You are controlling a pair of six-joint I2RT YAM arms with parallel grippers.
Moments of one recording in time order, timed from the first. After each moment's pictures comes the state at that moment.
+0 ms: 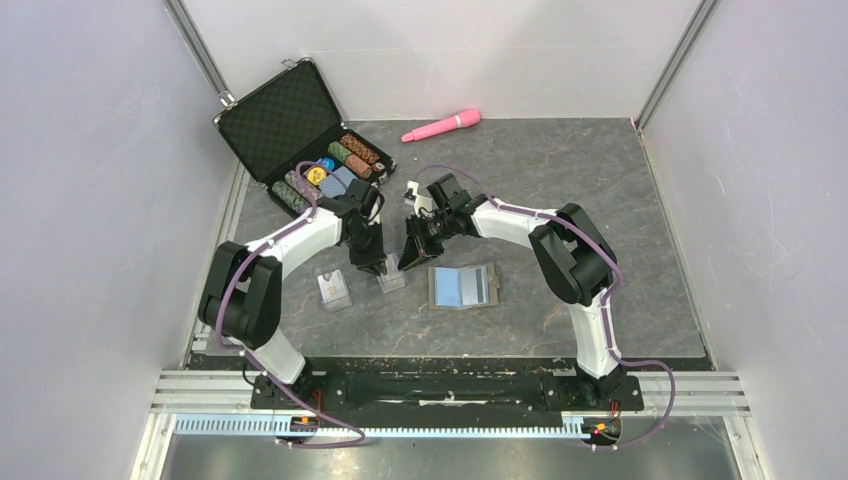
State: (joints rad) left arm -0.41 1.65 1.08 -0.72 0.15 -0.49; right arm 0.68 2.10 1.43 -0.27 -0.77 0.49
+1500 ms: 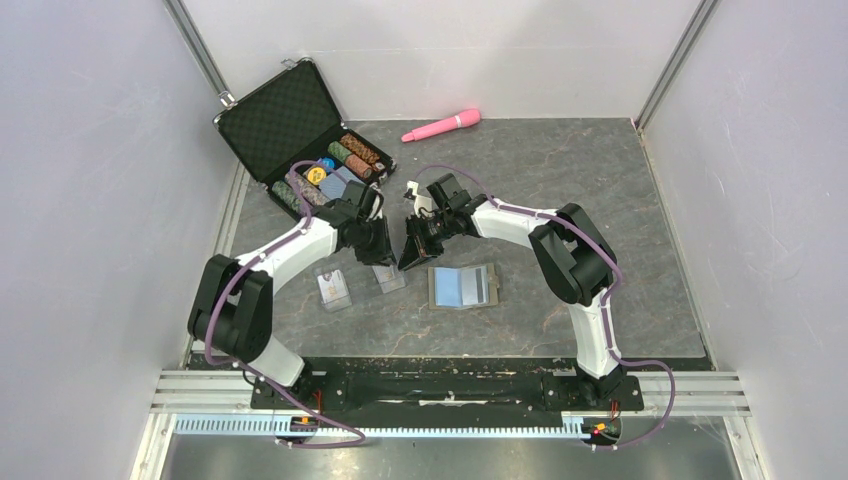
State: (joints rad) left arm -0.43 1.56 1.02 -0.53 0.21 -0.53; right arm 0.68 2.10 1.43 -0.27 -0.77 0.49
